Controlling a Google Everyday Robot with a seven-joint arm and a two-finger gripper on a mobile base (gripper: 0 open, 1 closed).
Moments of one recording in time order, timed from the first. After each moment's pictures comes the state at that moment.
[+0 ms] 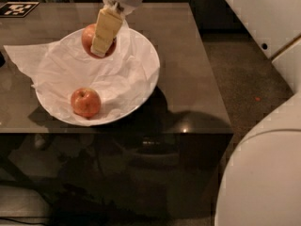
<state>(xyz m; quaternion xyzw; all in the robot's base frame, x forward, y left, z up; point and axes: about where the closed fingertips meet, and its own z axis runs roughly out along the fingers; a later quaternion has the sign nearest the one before) 0.568 0.093 1.002 -0.66 0.71 0.16 0.19</state>
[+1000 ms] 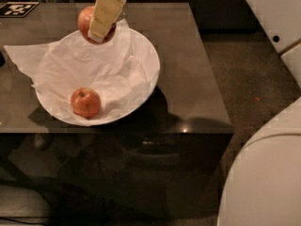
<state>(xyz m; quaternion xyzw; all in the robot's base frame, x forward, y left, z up) 0.566 0.088 1.038 -0.65 0.71 0.16 0.22</state>
